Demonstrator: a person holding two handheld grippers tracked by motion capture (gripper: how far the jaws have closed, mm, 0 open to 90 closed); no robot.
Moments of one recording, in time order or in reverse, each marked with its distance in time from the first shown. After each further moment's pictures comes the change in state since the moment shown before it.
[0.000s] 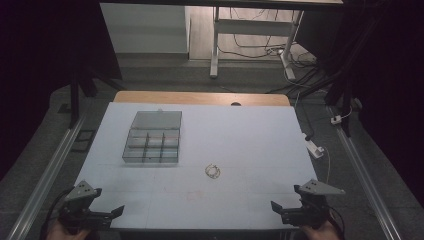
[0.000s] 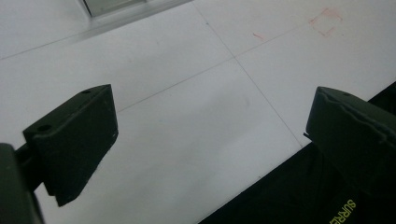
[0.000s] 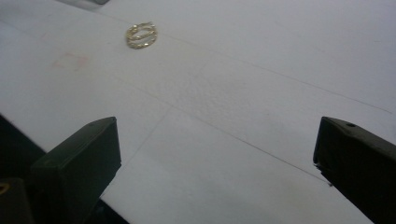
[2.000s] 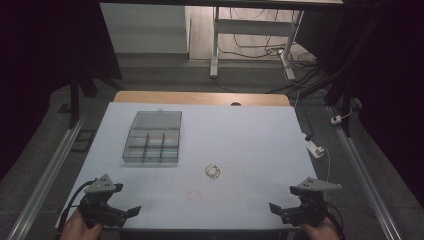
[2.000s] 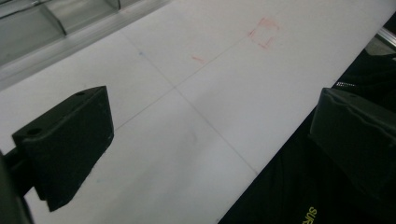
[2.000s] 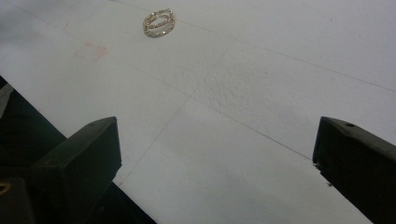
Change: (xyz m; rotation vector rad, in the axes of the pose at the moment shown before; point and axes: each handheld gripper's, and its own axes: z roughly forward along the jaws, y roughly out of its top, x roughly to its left) left arm -0.017 0.029 0.025 0.002 -0.181 0.128; right arm -0.005 0.002 0.006 0.063 0.090 0.021
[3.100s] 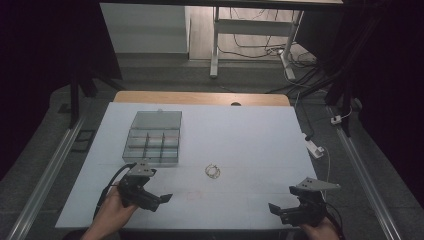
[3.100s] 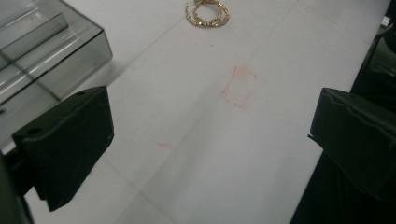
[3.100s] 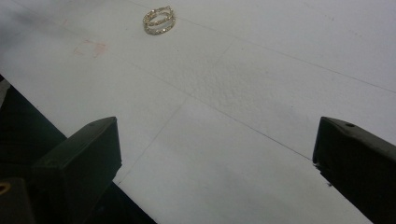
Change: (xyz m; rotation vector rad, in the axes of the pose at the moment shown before) left arm -0.021 0.068 0.062 0.033 -0.062 0.167; right arm 0.001 0.000 0.001 0.007 -0.006 -0.013
